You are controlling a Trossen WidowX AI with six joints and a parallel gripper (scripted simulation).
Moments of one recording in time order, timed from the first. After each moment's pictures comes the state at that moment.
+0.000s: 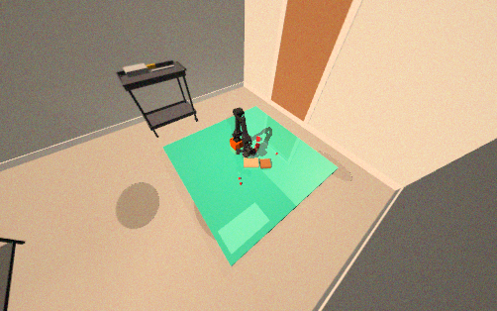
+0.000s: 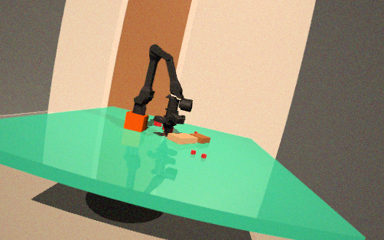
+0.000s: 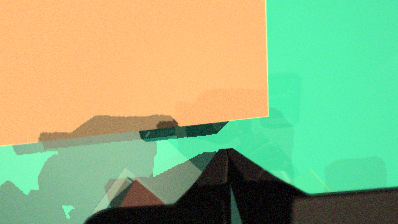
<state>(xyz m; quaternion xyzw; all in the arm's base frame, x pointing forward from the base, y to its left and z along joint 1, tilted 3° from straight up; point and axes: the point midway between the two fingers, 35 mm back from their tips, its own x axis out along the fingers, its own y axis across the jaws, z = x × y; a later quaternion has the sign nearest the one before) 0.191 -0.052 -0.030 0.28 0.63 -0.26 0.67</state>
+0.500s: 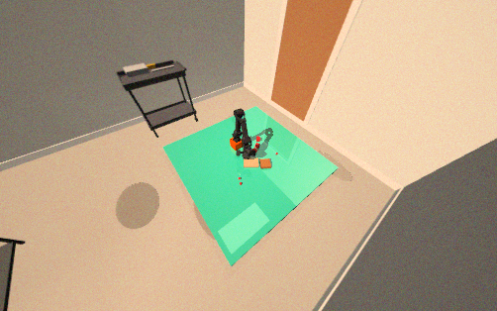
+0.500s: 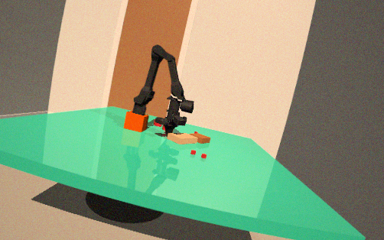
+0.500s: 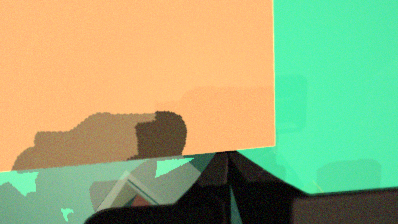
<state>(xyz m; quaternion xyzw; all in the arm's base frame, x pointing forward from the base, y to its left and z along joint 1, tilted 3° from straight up) 0.200 -0.060 -0.036 0.28 0.63 -0.26 0.68</state>
